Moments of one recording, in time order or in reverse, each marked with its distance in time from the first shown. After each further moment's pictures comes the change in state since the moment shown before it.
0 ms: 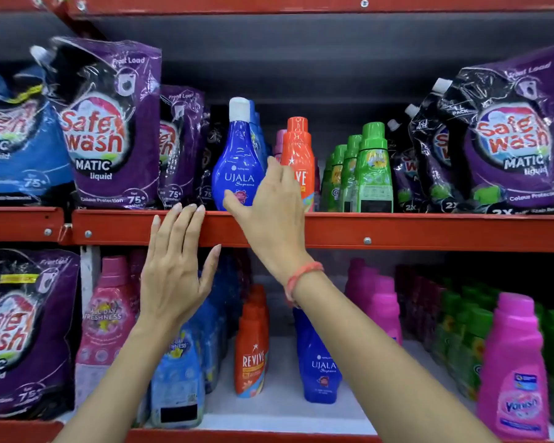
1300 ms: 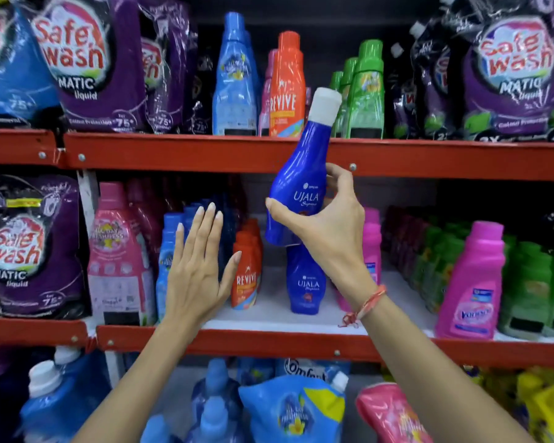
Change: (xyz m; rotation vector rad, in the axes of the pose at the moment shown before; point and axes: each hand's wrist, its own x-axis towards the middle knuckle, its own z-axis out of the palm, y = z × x) left_hand -0.106 0.060 -0.009 -0.104 -0.257 -0.072; right_hand -0.106 0.068 -0.065 0.358 0.030 0.289
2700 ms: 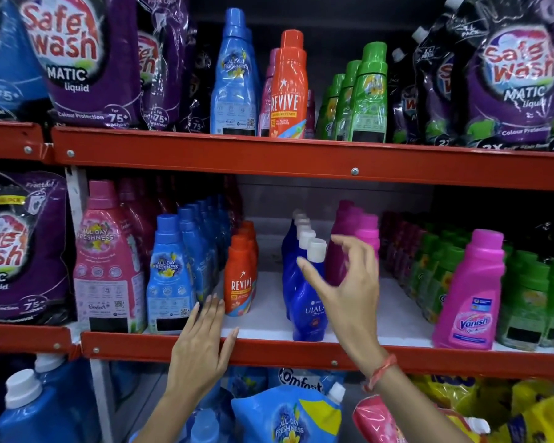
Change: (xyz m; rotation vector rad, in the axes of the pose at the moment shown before) left_hand -0.100 -0.002 0.044 0.002 -0.464 -0.150; right_hand -0.047 0.084 -0.014 -0.305 0.029 -0.081
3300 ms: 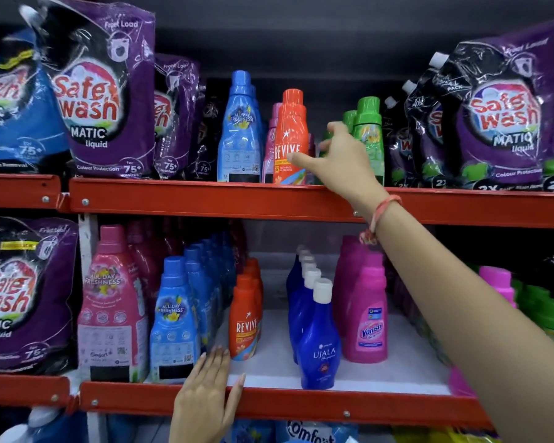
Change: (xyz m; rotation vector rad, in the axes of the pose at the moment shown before) left_hand 0.003 -0.002 0.004 0.124 0.081 0.014; right_hand 0.196 -0.117 -0.011 -0.080 -0.230 -0.009
